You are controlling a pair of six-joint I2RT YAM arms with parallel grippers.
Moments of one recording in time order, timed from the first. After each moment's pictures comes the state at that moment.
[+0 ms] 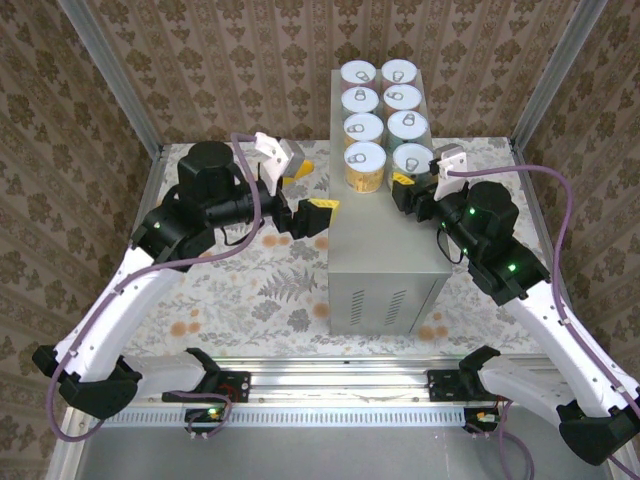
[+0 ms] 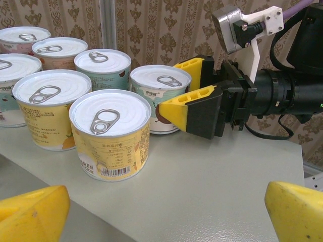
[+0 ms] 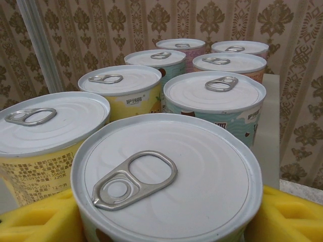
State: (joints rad) left arm -0.75 1.19 1.56 -0.58 0.47 -0.02; right arm 0.46 0.94 1.08 -0.21 0.10 0.02
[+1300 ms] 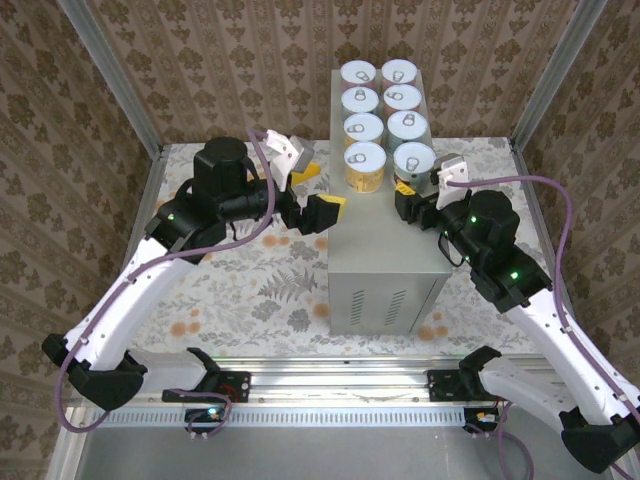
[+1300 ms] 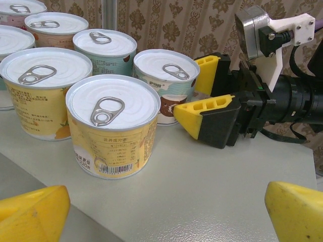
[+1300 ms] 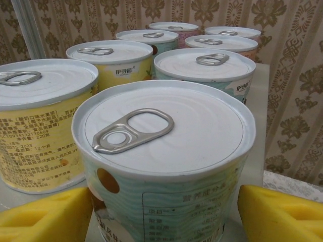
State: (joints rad) left arm -0.75 1.25 1.57 -0.57 0.47 -0.07; right arm 0.46 0.89 1.02 -0.23 0.12 -0.03
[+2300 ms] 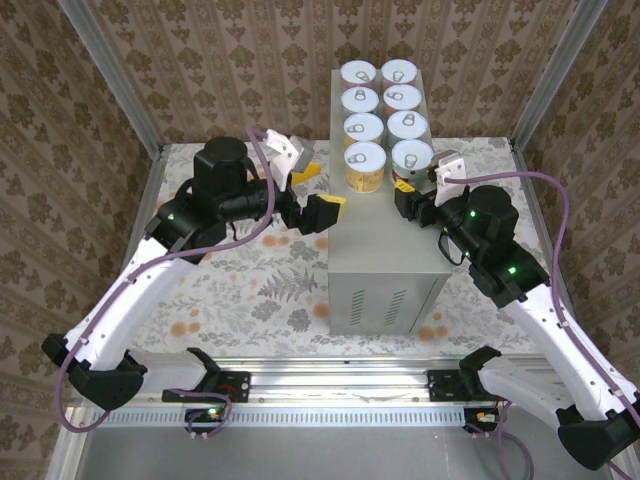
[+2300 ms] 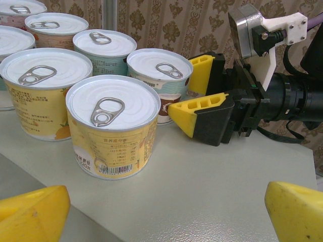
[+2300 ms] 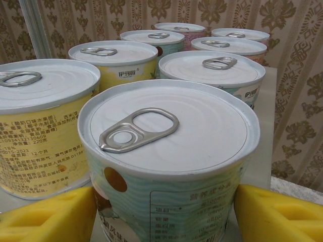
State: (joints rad) left arm -0.75 1.25 1.57 -0.57 0.47 -0.07; right arm 0.43 0.92 1.03 -0.21 0.07 -0.05
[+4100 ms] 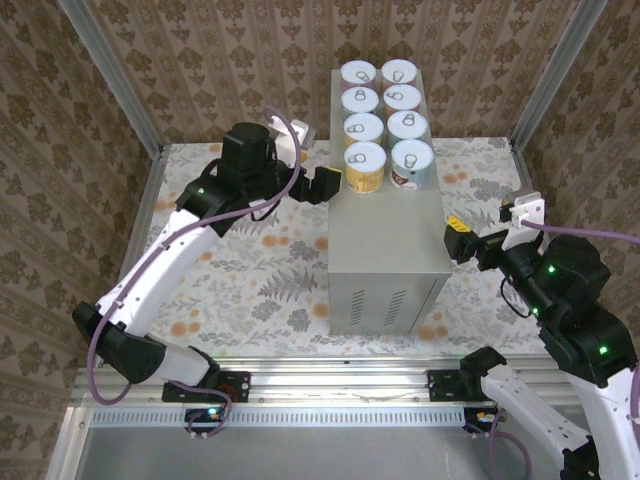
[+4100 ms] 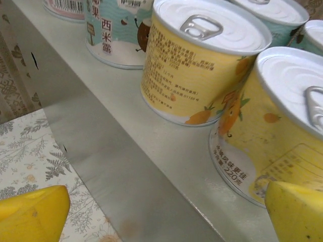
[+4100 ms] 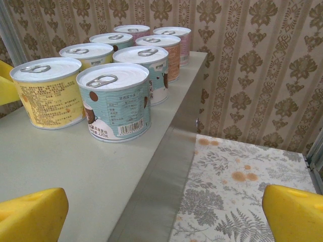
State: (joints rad) left arm -0.66 1.42 1.59 -0.56 0.27 -0.14; right arm 0.37 0.60 1.21 -0.76 0.15 0.00
